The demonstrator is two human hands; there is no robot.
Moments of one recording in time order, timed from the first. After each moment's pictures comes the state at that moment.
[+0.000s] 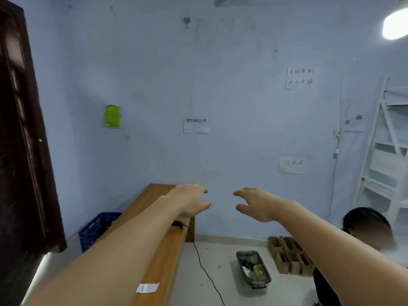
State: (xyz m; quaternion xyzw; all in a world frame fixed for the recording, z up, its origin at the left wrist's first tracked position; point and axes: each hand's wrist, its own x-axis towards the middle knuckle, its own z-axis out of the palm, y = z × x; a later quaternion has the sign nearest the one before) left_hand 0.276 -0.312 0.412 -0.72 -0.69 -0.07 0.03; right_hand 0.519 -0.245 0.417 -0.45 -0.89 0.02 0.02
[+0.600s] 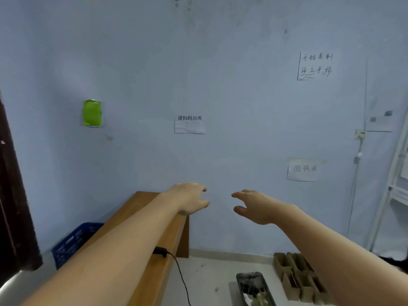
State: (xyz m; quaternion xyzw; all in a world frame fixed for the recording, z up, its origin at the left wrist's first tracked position) left_hand 0.251 -0.011 0.406 -0.72 -0.69 -0.05 0.02; right_hand 0.488 0.060 0.393 -0.44 -0.90 0.03 0.03
